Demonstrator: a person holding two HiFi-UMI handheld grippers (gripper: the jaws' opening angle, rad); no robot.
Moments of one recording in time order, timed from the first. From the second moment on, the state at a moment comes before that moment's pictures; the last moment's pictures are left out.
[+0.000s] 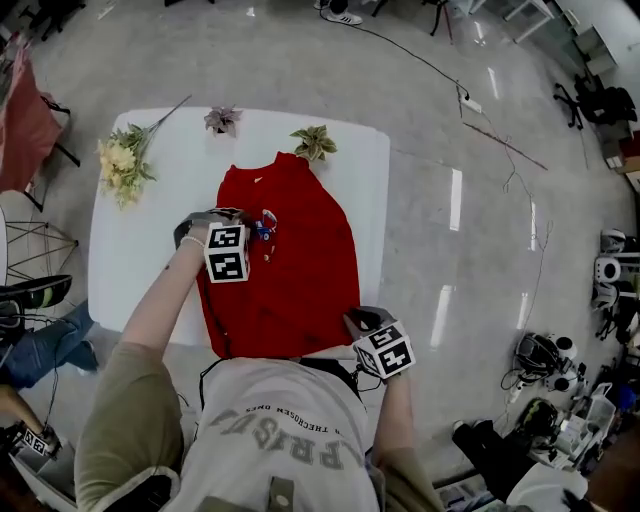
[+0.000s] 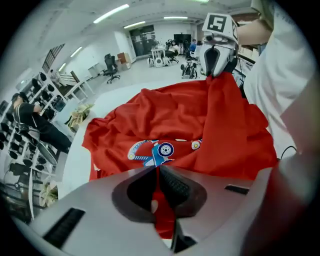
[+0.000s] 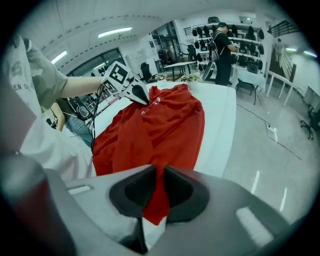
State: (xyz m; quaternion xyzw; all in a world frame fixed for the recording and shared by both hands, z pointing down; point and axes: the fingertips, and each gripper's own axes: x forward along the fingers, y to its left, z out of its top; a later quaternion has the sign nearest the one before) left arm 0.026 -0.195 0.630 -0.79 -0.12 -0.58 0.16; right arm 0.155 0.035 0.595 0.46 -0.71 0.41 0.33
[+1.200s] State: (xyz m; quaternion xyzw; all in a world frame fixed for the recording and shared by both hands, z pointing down) left arm -0.067 -0.150 0.630 -0.83 0.10 -0.54 -0.07; right arm 0.115 0.029 0.604 0.38 -0.76 0.32 0.42
